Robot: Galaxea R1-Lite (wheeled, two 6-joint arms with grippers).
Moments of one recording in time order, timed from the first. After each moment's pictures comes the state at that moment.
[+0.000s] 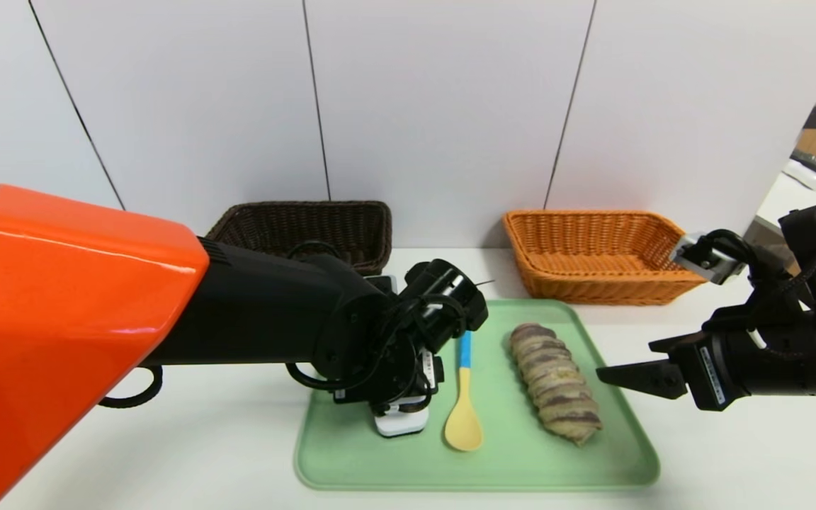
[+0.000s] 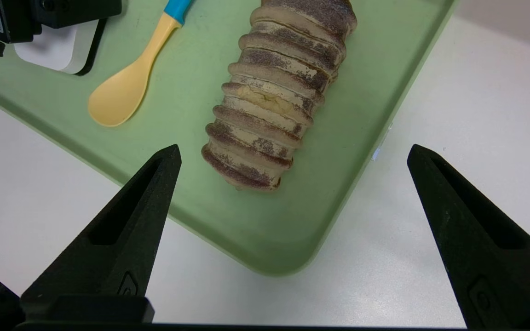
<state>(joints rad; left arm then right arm) -0.87 2.08 -1.48 0.47 0.44 -0.86 0.26 1.42 -0.85 0.20 0.28 -0.08</state>
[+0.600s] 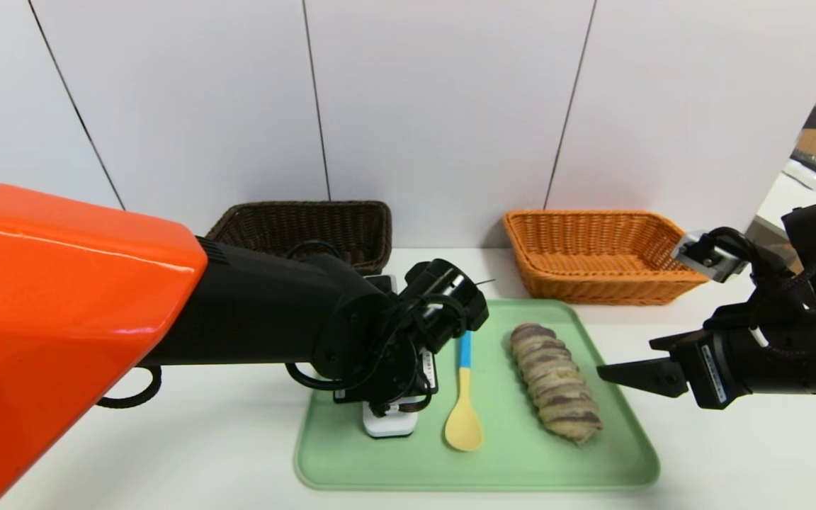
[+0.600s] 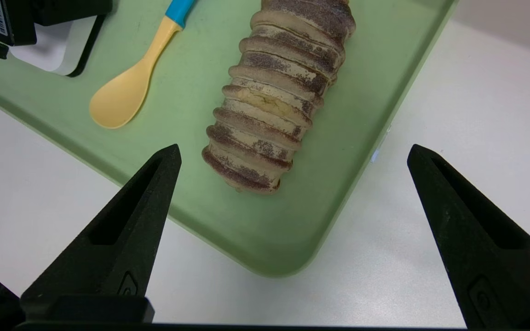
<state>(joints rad) -0.87 2.07 -1.48 0.48 0.44 -0.86 0.26 1.42 -0.85 0.20 0.28 -0.08</state>
